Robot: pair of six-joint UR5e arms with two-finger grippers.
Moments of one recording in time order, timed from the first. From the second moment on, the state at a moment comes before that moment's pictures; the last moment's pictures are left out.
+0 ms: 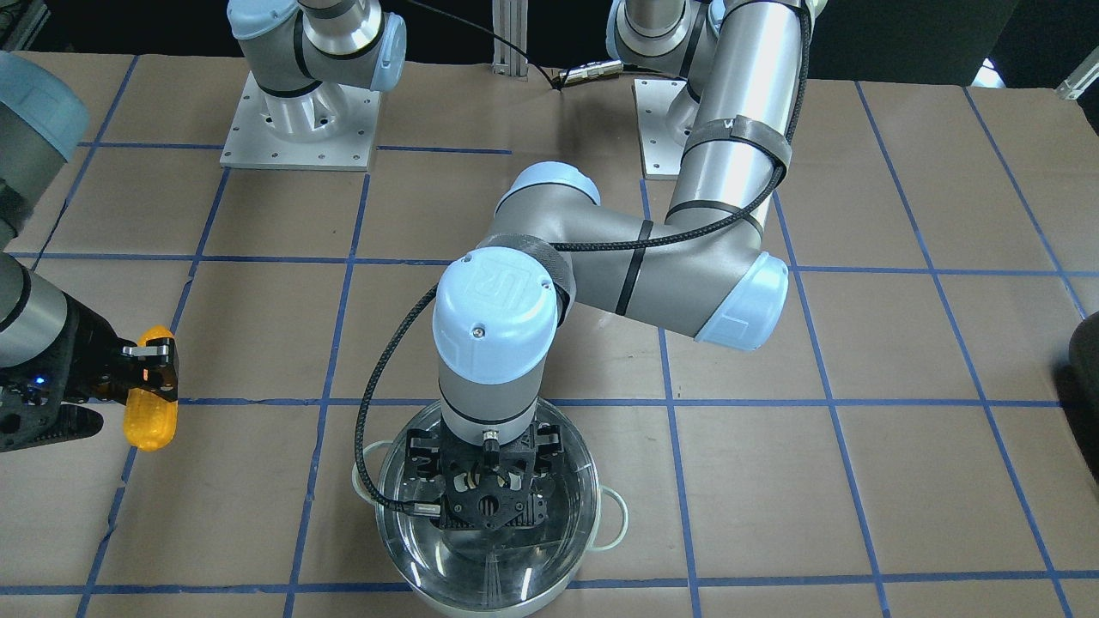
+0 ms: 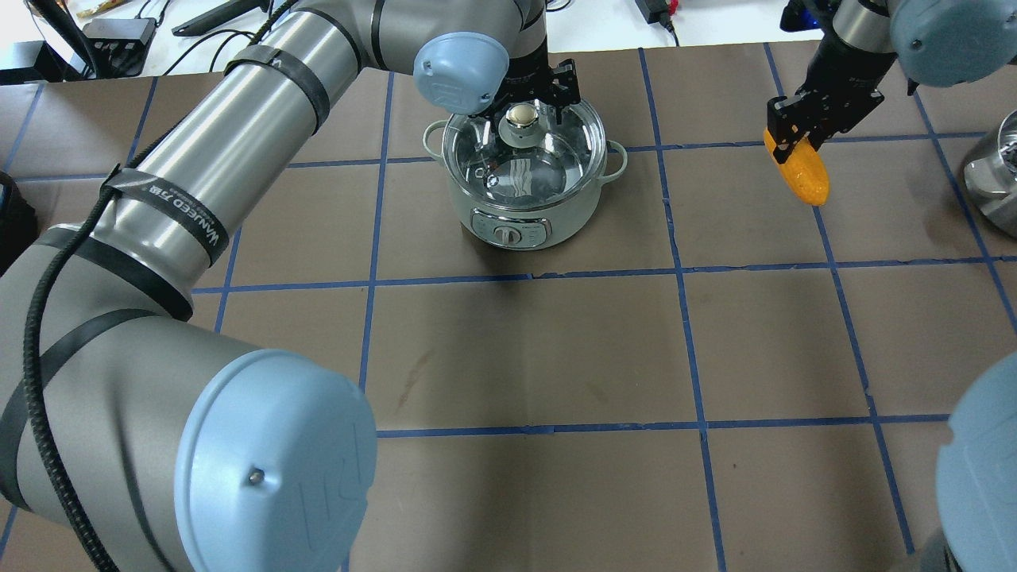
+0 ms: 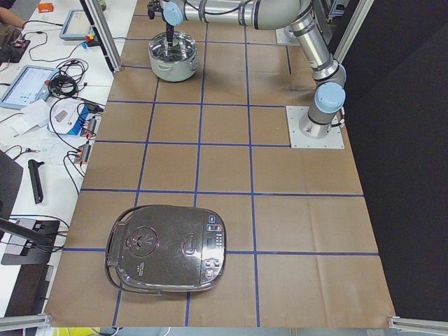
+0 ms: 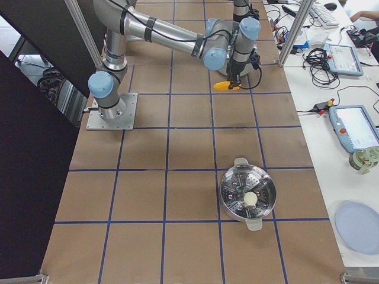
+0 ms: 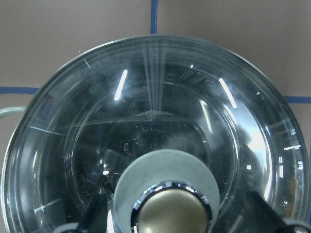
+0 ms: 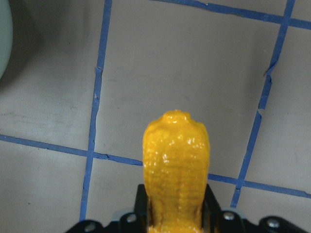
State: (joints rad) left arm -1.91 -2.29 -1.02 -1.27 1.55 -0.39; right arm 1.36 -1.22 1.45 -1.73 -1.54 -0.40
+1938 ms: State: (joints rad) left arm -1.45 -2.08 -1.28 -1.29 1.55 0.05; right arm 1.78 -1.03 1.18 -1.75 -1.55 0.17
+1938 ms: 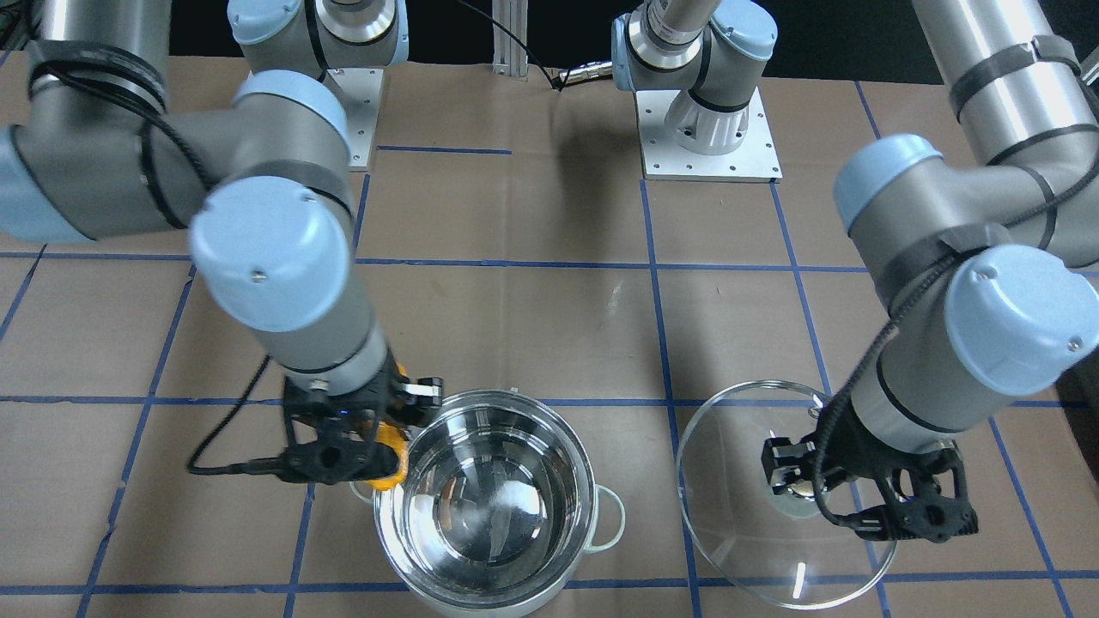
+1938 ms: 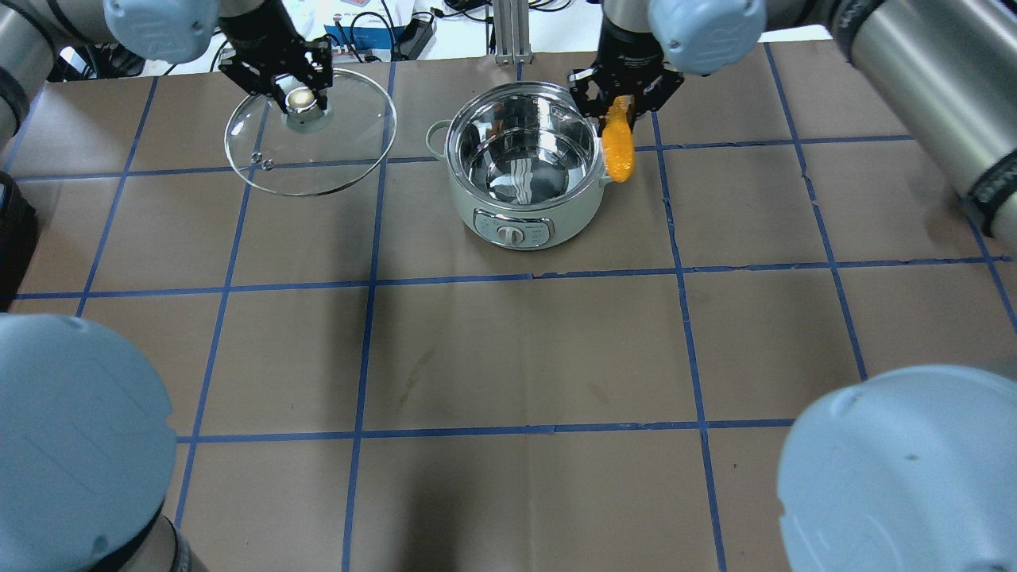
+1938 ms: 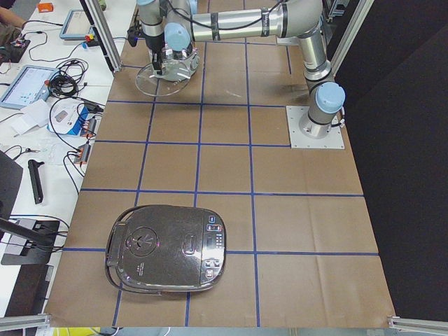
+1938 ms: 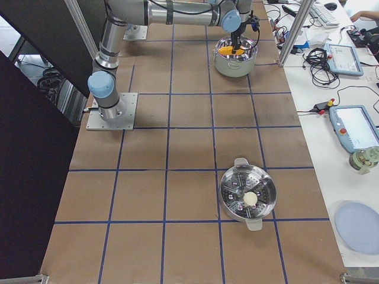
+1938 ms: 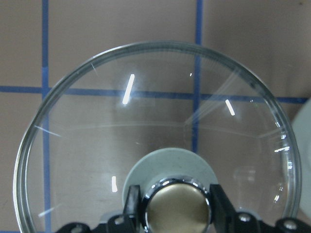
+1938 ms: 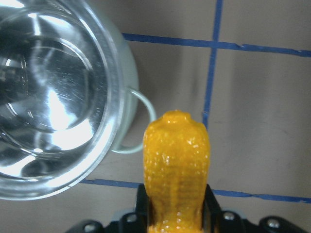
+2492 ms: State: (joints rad) left arm -1.37 -2.10 -1.52 -0.99 1.50 0.12; right arm 1.88 -0.80 1.03 -1.88 -1.59 0.29
